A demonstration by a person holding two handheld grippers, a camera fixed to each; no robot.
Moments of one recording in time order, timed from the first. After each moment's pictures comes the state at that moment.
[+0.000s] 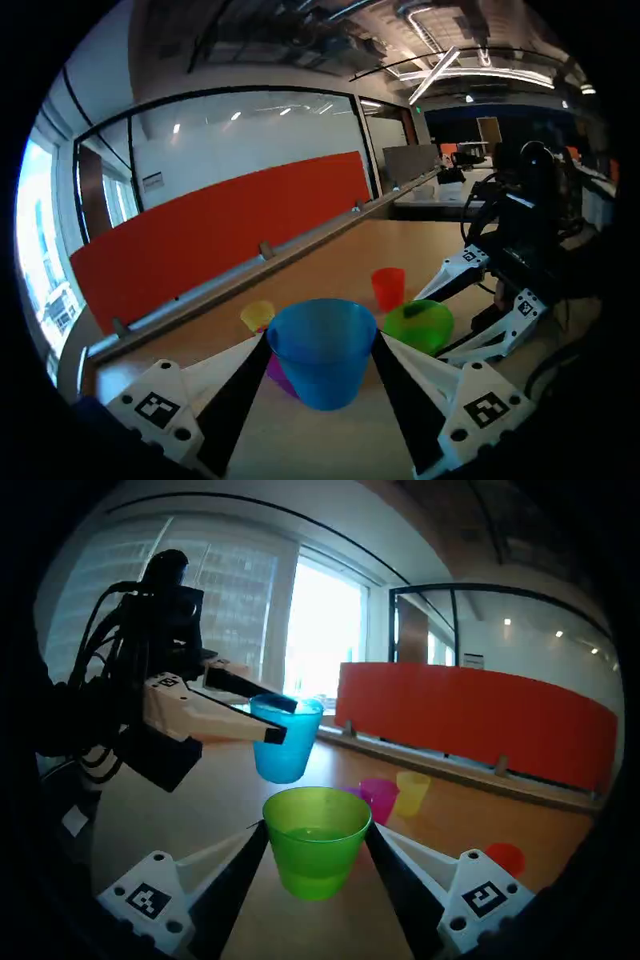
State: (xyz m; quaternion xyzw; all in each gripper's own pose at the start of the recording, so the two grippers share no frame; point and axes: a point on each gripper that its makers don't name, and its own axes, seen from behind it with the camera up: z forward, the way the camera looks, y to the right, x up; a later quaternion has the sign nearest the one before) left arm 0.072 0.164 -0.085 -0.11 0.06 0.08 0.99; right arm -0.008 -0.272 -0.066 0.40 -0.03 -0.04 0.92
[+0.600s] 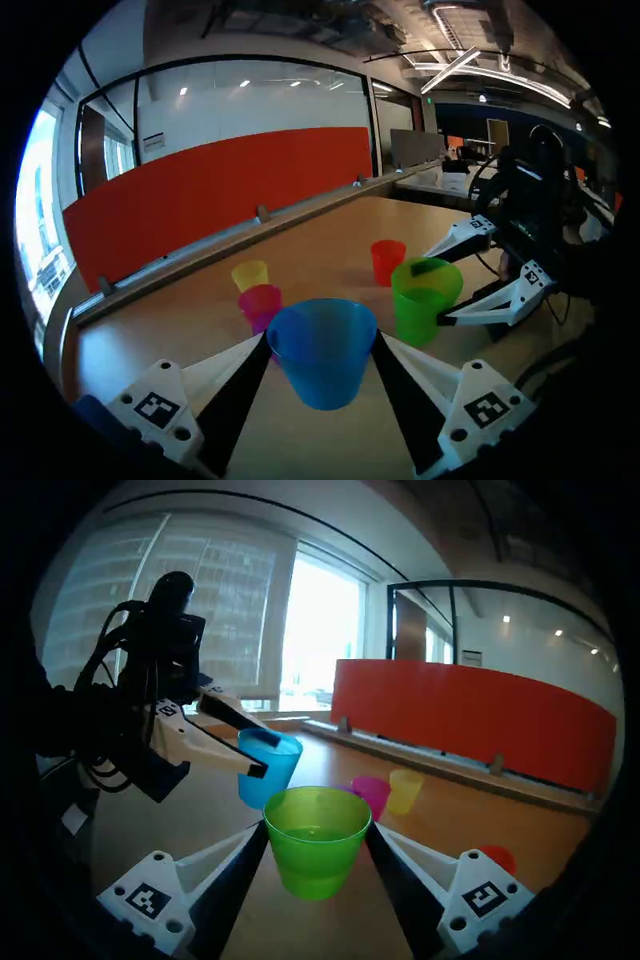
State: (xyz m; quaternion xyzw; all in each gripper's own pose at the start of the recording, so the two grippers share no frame) left arm 0.031 0.155 -0.066 -0.12 0.00 0.04 0.99; right arm -0.004 -0.258 -0.060 0.39 -0.04 -0.05 0.92
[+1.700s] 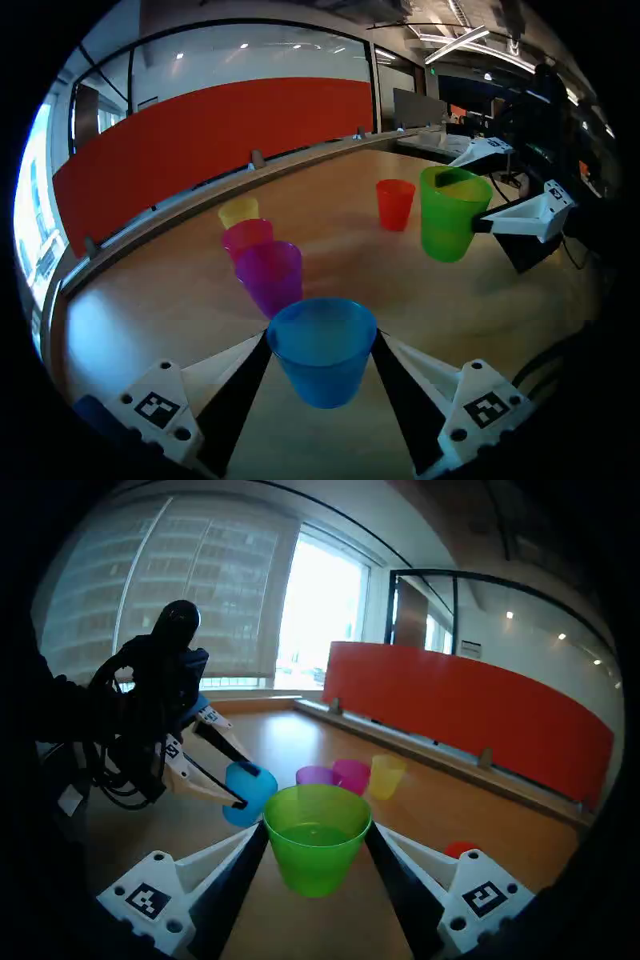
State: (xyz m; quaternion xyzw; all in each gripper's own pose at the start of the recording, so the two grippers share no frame) left arm -0.042 0.156 -0.037 -0.13 -0.09 0.04 0.99; right arm -0.011 -0.221 -0.053 0.38 -0.08 -0.09 0.92
